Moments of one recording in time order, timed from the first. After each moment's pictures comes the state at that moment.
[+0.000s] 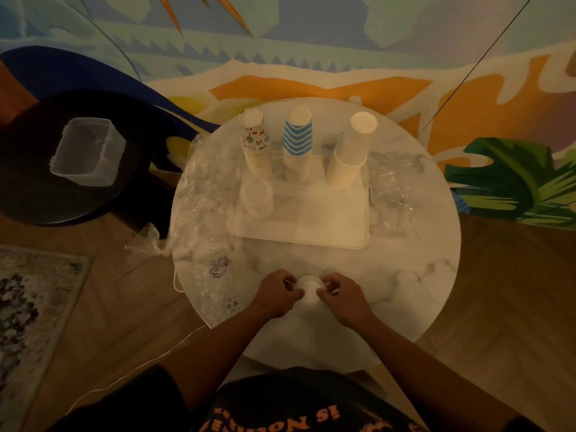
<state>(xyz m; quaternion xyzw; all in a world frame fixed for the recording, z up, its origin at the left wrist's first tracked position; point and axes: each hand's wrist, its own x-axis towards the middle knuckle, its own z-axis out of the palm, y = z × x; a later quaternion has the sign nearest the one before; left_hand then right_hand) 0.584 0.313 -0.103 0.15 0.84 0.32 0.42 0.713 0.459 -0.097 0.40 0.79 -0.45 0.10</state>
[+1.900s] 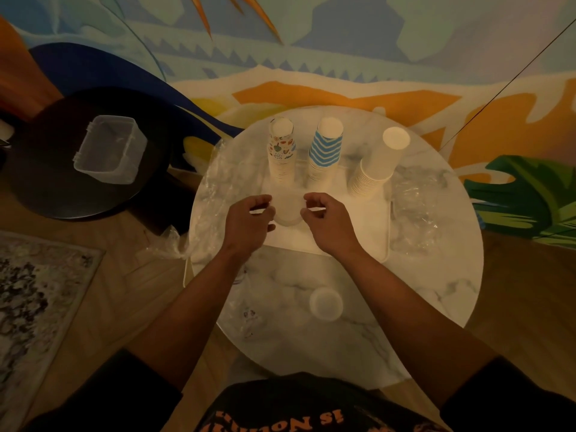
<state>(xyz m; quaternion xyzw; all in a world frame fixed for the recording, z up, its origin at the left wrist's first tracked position) 0.443 0.324 0.007 0.01 0.78 0.58 0.23 0.536 0.472 -0.003 0.32 0.76 -0.56 -0.08</state>
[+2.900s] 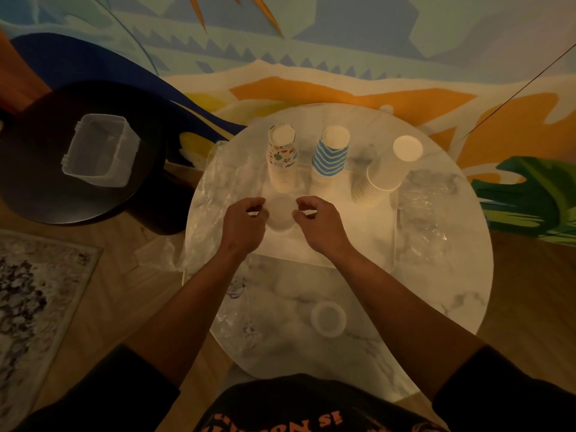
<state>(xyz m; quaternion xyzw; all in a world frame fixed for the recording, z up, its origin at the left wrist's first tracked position) 0.400 0.338 -0.021 0.03 0.85 0.48 0.21 0.490 0.482 -0.028 0.34 0.78 -0.53 -0.03</state>
